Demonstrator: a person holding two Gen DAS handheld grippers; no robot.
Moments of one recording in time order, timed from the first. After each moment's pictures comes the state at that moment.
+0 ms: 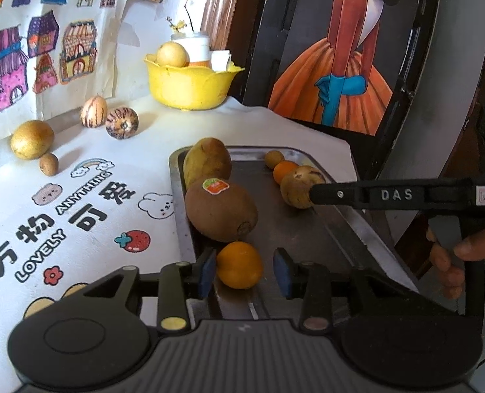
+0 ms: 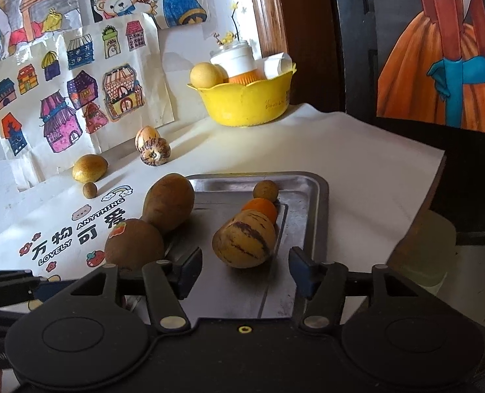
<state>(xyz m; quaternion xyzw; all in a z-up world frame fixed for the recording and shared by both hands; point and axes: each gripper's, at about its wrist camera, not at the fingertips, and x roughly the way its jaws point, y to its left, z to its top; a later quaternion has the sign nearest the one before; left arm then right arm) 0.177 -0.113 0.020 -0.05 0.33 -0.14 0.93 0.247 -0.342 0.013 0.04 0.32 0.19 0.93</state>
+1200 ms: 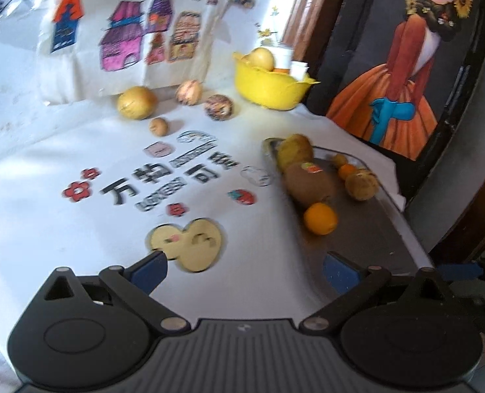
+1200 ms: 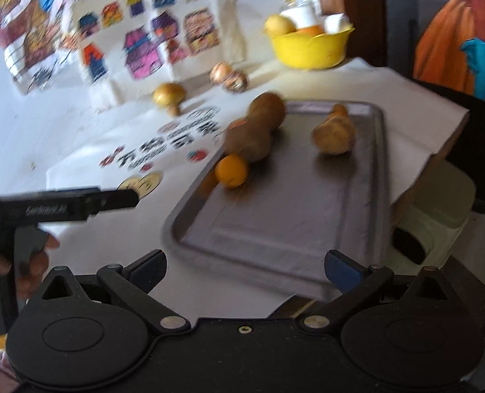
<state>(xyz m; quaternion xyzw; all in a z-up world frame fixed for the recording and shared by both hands) 0.112 -0.026 0.026 -0.12 0.35 -0.05 0.93 0.122 -0.303 0.033 0.00 0.41 0.25 0.87</state>
